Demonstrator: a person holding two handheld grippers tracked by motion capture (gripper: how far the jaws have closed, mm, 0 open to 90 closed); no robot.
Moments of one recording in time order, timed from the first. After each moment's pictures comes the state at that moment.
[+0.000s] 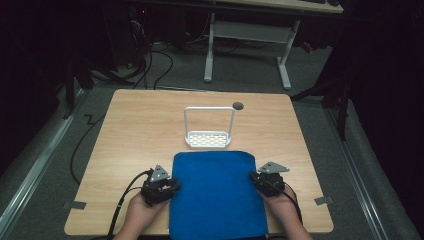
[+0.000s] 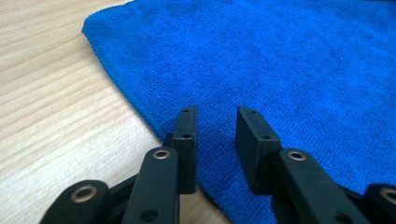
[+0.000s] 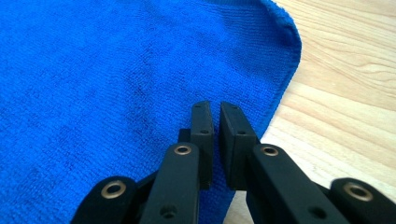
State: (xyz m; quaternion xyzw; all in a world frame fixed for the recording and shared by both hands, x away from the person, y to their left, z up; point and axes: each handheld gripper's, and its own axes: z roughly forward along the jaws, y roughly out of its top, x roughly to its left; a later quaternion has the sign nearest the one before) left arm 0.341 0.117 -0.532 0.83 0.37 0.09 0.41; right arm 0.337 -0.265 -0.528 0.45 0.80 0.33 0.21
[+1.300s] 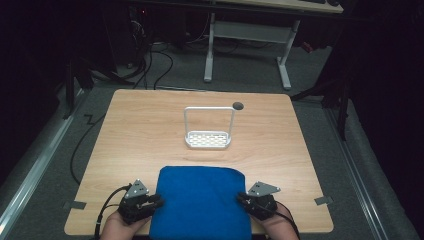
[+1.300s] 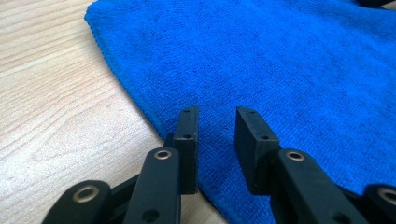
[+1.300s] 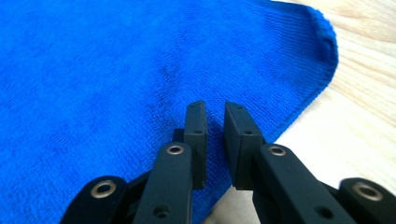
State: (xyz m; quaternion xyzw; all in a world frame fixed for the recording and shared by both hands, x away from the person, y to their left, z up) left arm 0.297 0.167 -0.529 0.83 0.38 0.06 0.40; right arm 0.280 -0.230 -0.525 0.37 0.85 0.35 0.16
